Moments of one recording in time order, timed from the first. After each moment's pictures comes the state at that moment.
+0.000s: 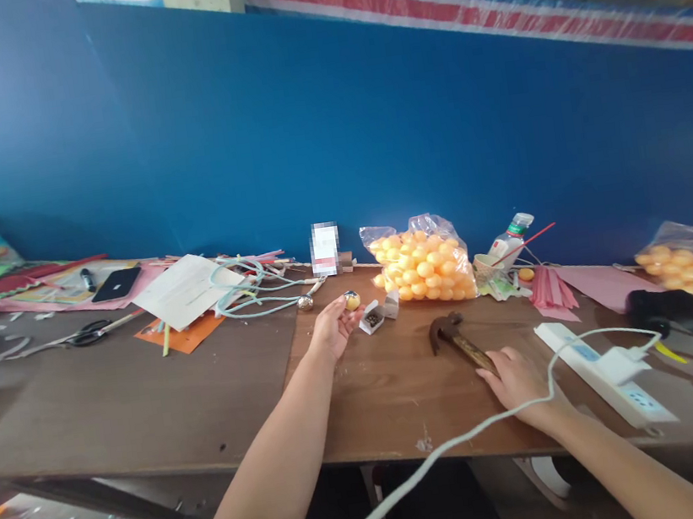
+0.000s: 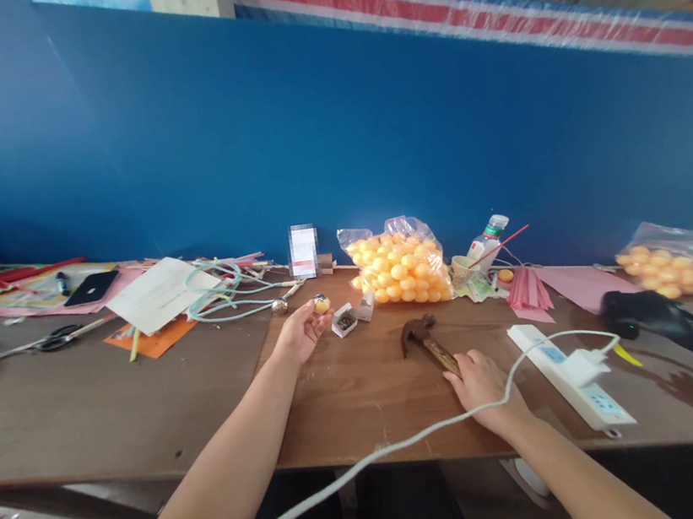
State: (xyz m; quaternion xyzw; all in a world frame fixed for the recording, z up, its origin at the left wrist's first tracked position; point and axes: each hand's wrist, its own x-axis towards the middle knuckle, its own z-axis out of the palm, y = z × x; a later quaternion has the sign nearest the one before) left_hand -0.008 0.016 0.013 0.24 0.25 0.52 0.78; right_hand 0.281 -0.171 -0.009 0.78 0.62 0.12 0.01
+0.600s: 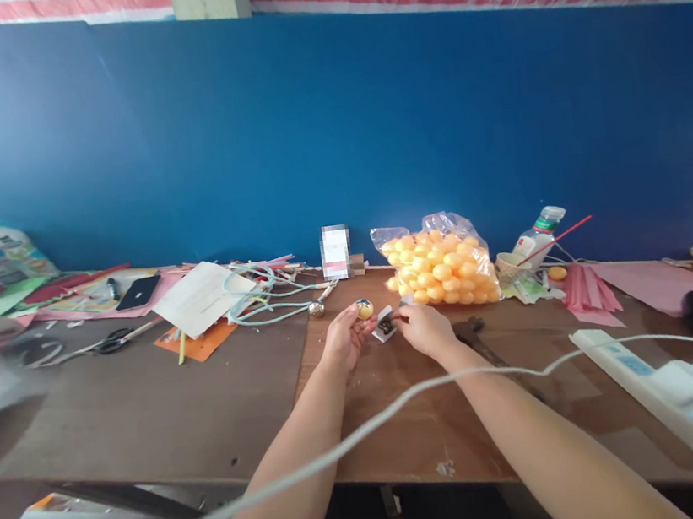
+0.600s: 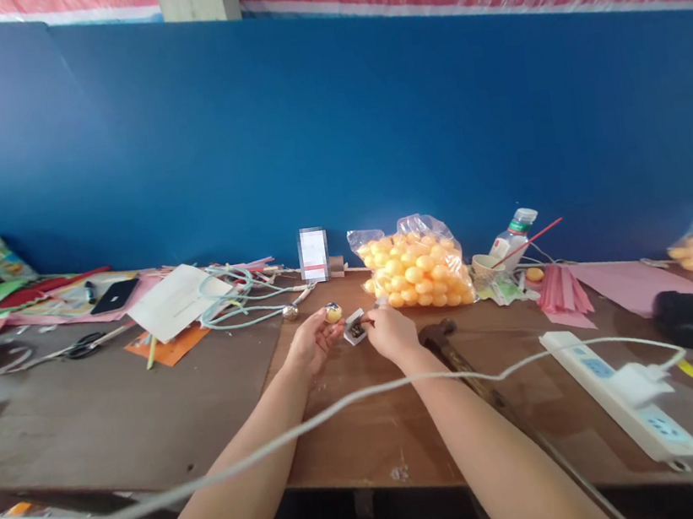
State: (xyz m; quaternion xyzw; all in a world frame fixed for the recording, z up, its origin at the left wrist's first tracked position) left_hand -0.004 0.017 0.007 0.25 0.27 0.52 0.77; right_hand 0.154 -0.029 0.040 0.73 0.66 -0.04 -0.16
